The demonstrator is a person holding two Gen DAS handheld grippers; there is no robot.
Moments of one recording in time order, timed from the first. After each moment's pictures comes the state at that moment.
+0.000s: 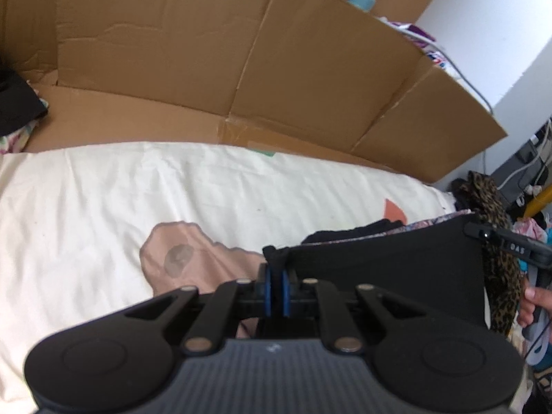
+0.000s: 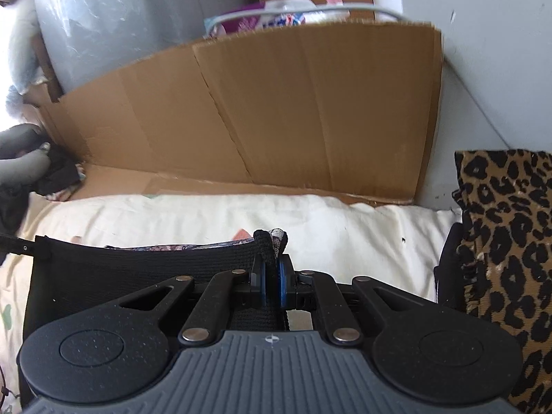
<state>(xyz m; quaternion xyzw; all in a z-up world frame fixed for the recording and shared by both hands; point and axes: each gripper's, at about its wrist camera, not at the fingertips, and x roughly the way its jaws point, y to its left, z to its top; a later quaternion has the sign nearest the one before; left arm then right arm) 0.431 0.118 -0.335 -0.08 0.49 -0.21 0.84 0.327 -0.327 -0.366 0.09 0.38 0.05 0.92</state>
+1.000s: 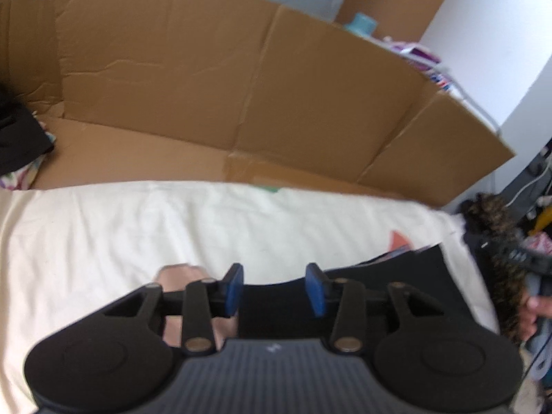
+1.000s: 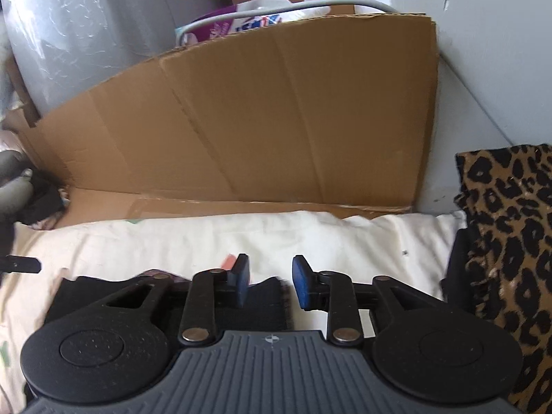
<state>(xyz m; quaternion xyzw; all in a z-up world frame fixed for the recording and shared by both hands) 0.440 0.117 -0.317 -0.08 0.46 -0.20 0.86 0.351 -0.325 -0.369 0.12 0.37 0.03 0.92</state>
